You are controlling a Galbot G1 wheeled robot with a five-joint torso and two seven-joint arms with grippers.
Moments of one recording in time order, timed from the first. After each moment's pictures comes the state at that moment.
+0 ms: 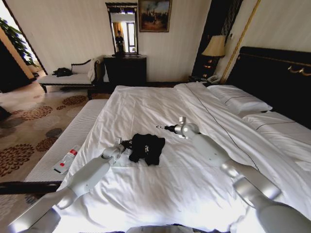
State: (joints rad) left arm 0.55 -1.00 0.25 -1.31 -0.88 0.27 -0.09; right arm -0.21 1.15 -0.29 0.99 1.25 -0.58 -0.07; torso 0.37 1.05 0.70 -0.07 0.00
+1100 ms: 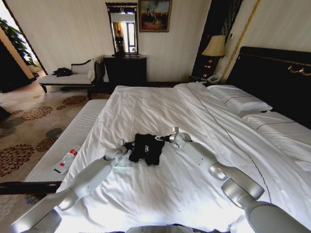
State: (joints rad) left arm 0.56 -1.02 0.27 -1.30 -0.88 0.27 -0.07; right arm -0.28 1.20 -0.33 0.90 1.12 -0.54 -0.11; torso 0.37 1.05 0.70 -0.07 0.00
